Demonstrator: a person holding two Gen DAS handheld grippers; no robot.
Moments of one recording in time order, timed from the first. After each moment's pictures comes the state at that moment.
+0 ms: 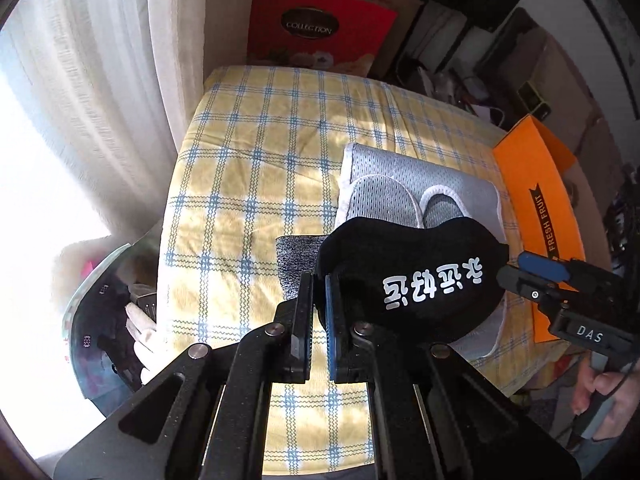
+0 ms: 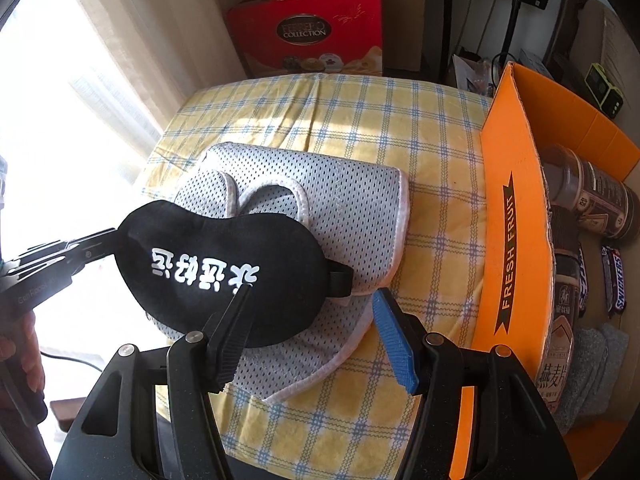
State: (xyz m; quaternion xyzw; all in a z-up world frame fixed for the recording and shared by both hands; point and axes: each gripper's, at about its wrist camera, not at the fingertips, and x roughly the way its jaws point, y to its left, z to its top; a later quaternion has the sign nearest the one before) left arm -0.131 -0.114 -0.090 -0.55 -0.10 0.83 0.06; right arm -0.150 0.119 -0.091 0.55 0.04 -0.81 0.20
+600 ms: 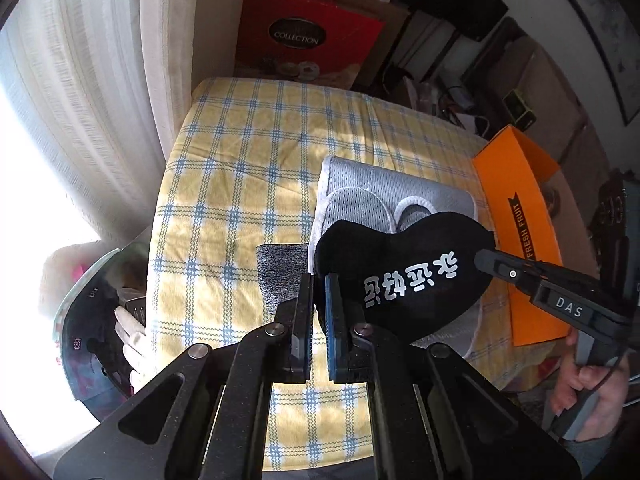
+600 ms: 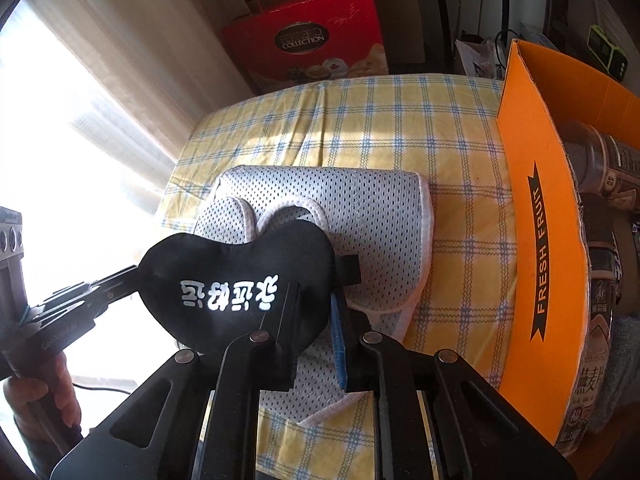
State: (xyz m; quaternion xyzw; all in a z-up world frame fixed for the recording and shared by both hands) left arm -0.130 -0.109 -0.069 -0.53 -0.12 0.83 0.08; right arm -0.161 0.124 -0.085 0.55 -0.04 -0.81 0.22
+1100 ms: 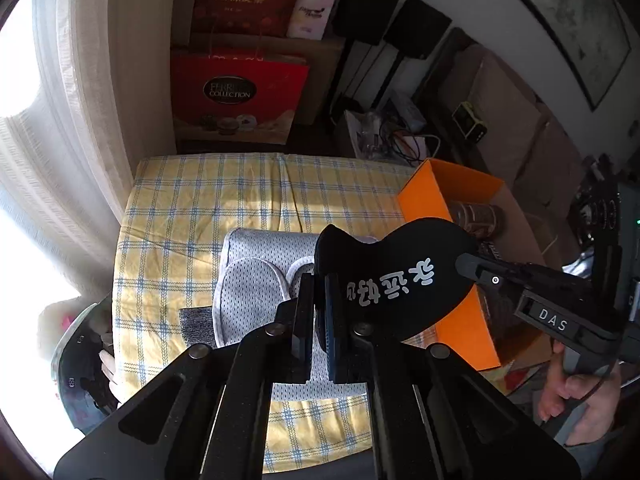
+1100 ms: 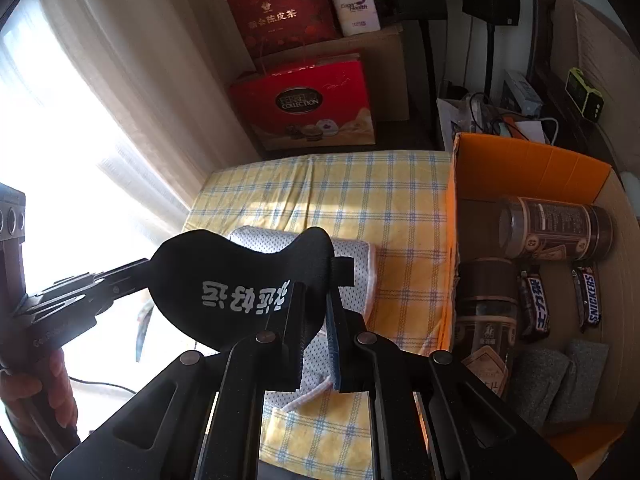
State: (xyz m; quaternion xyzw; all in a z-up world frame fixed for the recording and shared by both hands) left arm -0.144 -0.037 0.011 -0.48 -0.10 0.86 0.14; right arm -0.156 0.167 -0.007 0.48 -0.03 -0.85 0.21
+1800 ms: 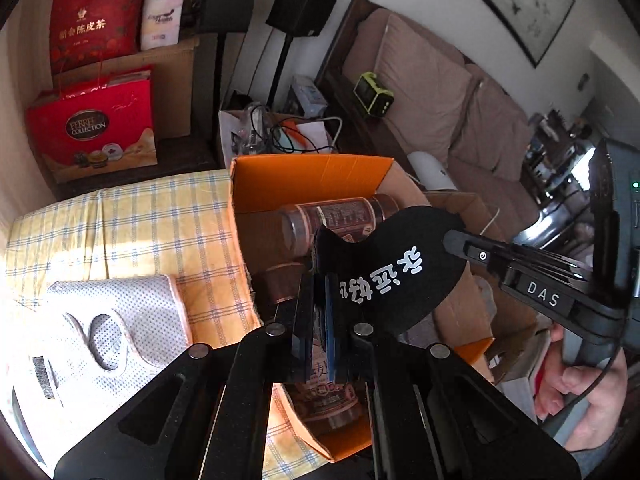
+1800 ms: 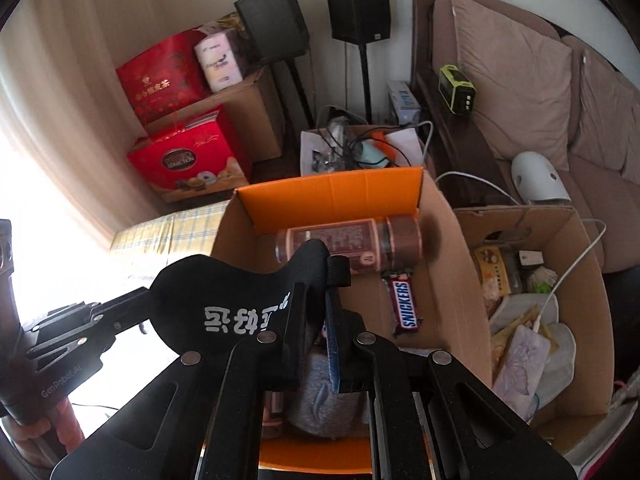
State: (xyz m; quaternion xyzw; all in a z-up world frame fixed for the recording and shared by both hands) left arm -0.164 0.170 0.020 -0.48 -0.06 0.84 0.25; right arm -0.161 0.354 0.035 0.46 -0.05 -0.88 0.07
